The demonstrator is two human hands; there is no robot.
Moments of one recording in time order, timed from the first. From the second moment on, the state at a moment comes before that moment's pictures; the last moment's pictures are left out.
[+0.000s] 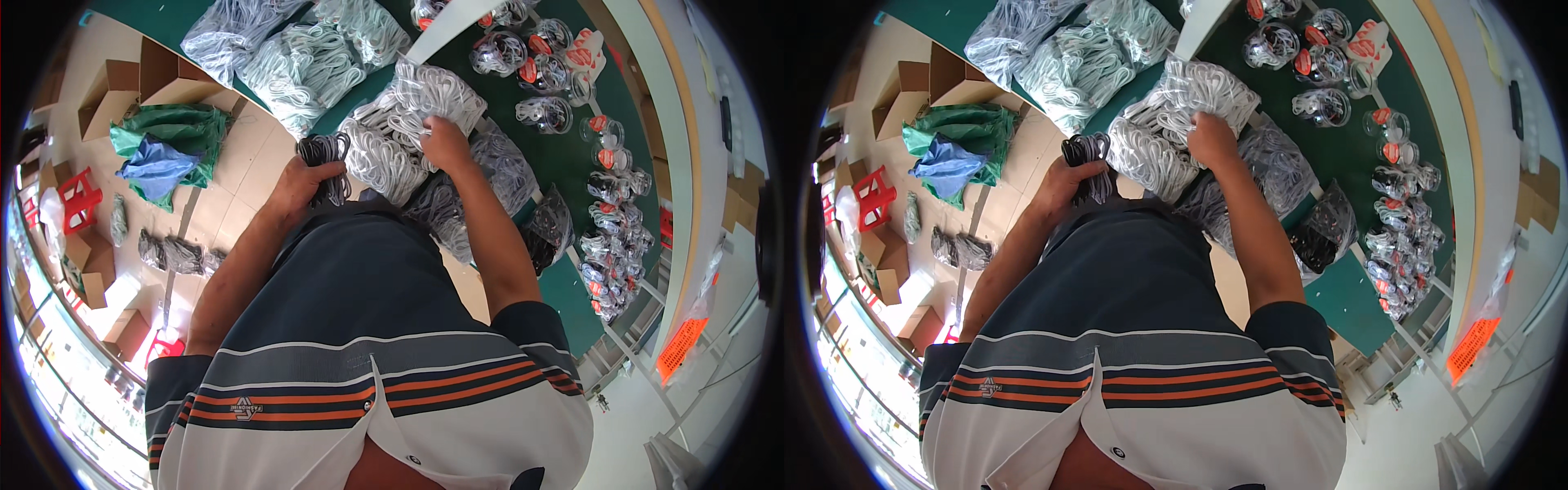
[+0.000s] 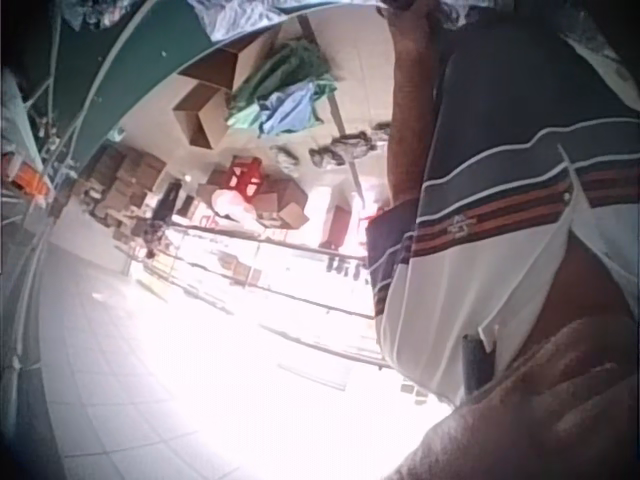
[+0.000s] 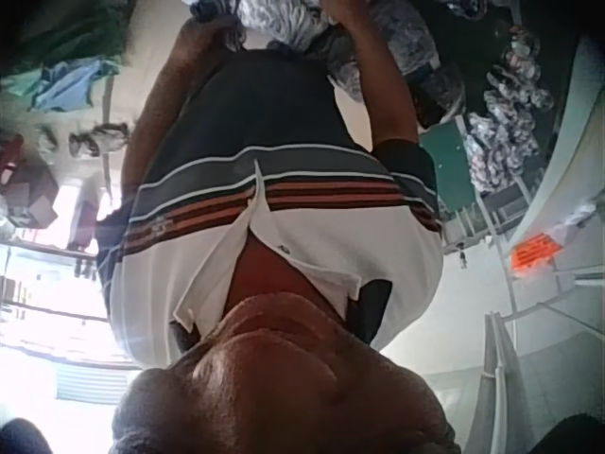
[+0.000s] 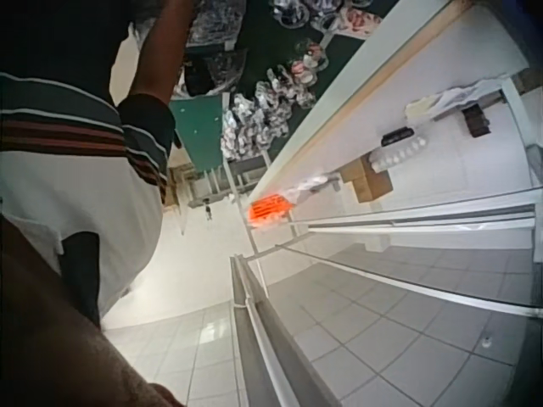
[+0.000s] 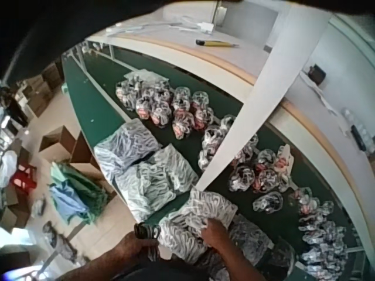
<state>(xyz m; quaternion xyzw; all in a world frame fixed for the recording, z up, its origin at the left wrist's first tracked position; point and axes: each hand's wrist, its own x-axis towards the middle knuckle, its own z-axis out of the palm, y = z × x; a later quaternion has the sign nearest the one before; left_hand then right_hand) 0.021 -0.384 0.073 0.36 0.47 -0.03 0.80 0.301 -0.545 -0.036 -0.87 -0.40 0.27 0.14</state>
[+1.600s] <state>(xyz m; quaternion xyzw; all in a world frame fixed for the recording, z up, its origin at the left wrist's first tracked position) -0.001 -0.339 0.074 0.28 0.51 0.08 0.81 0.246 -0.383 0.014 -0.77 -0.42 0.40 0.29</state>
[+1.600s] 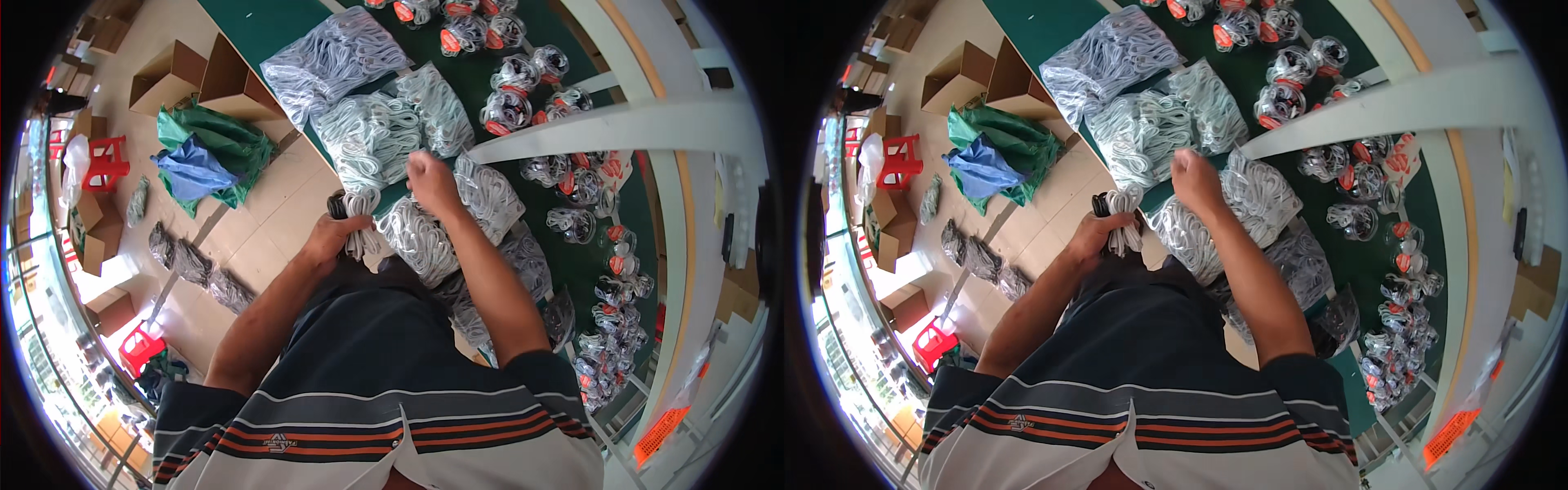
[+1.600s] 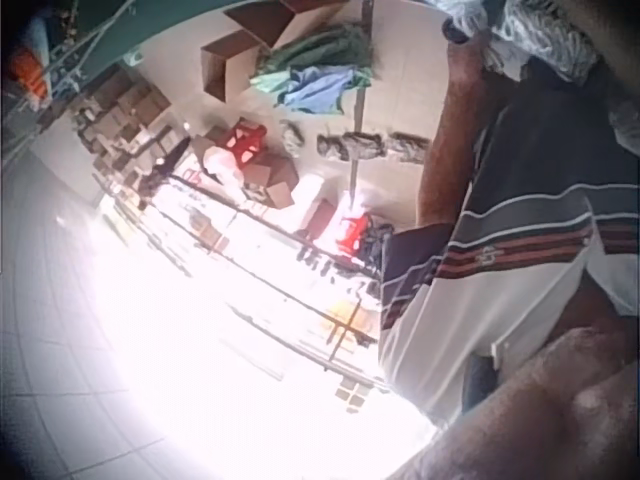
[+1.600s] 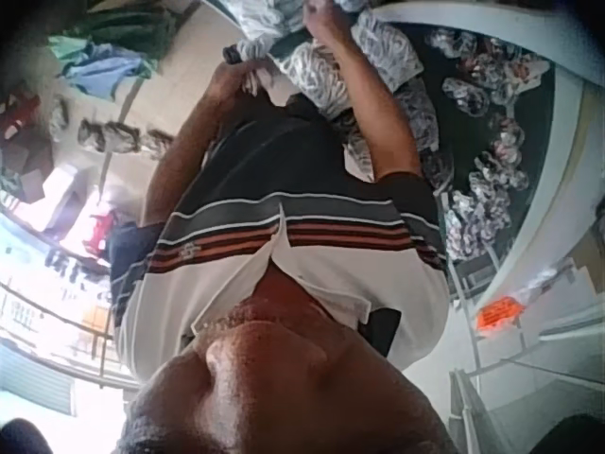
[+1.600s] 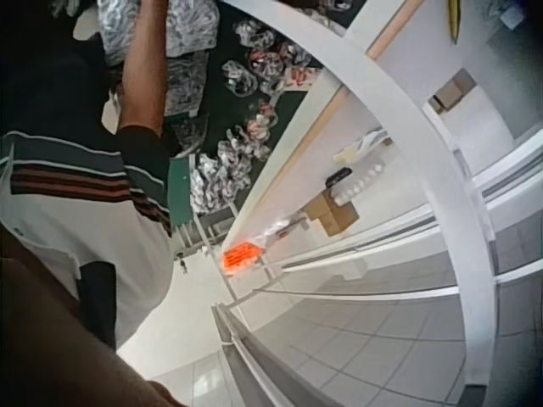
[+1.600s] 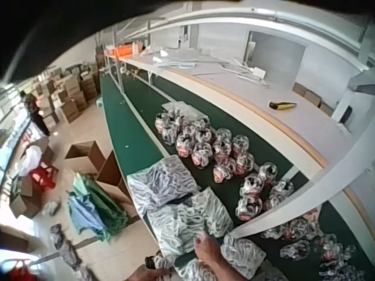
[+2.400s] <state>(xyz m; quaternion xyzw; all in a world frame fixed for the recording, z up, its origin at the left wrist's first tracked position) -0.053 -0.161 0.081 0.35 0.50 -0.01 0.79 0.257 -0.316 -0.065 -0.87 -0.12 0.19 0.43</state>
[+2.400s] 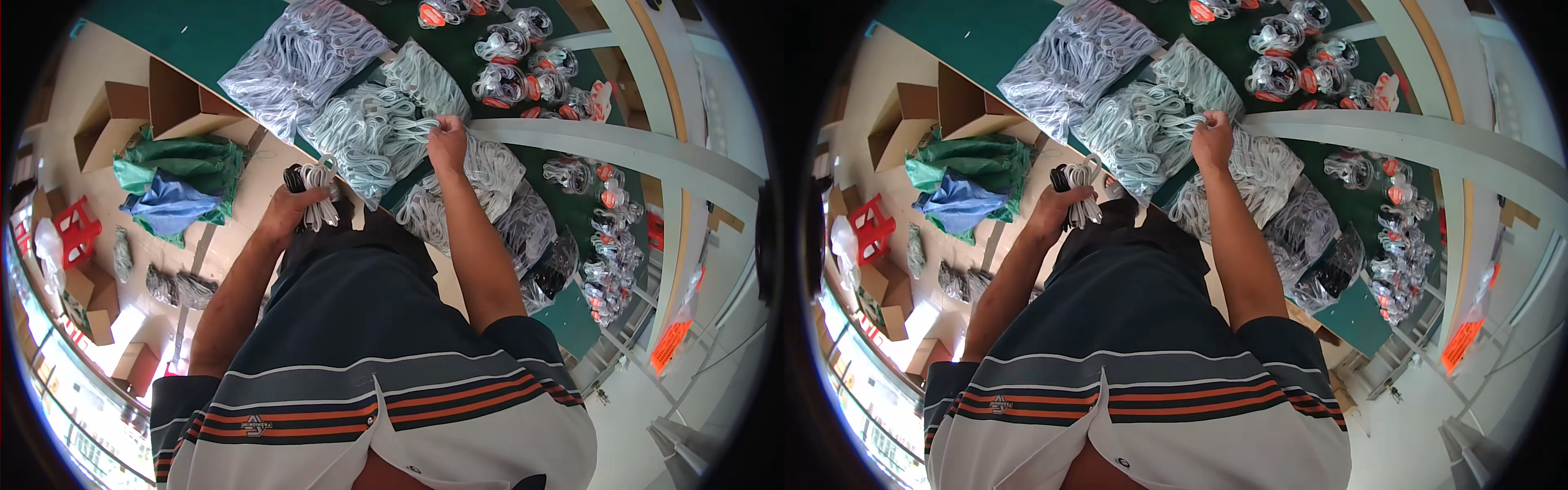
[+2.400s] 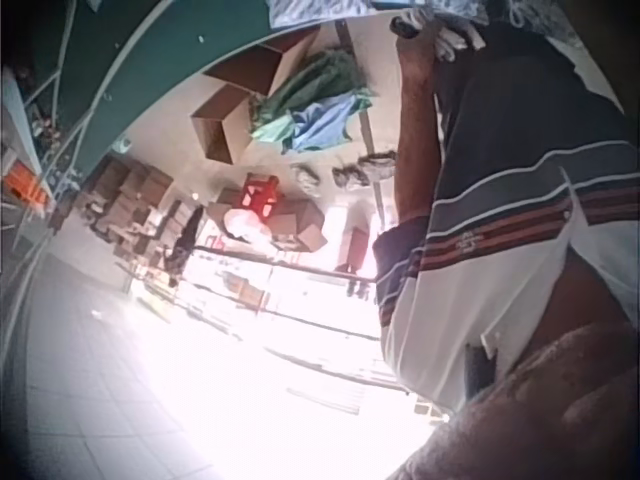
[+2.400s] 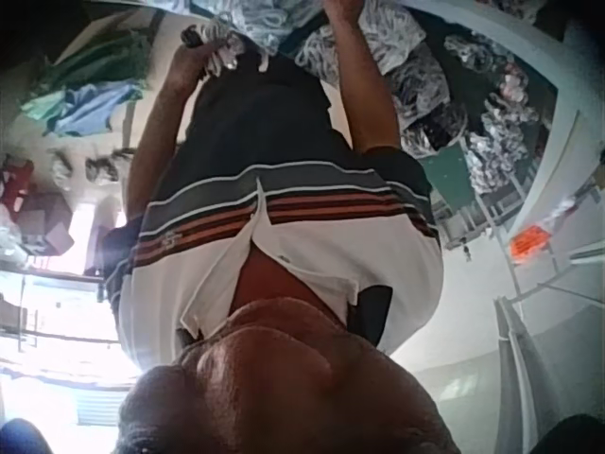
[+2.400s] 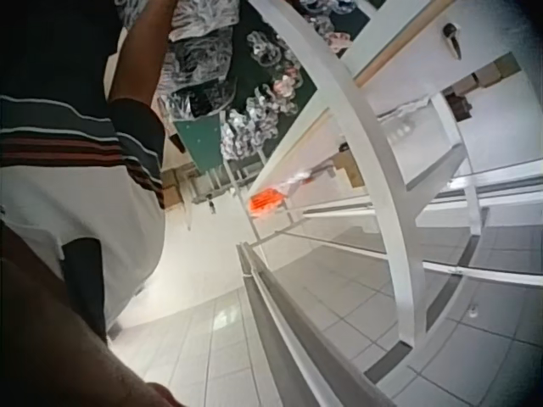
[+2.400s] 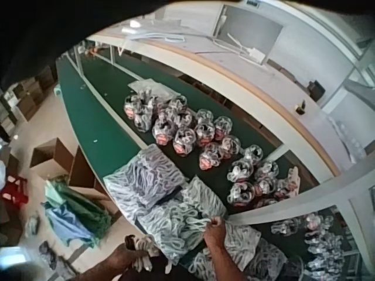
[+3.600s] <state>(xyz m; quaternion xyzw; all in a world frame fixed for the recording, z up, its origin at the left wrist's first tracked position) -0.044 -0.139 0.056 0.26 0.36 -0.04 0.90 0.254 -0.321 -0.051 -0.92 -0.27 0.24 0.16</state>
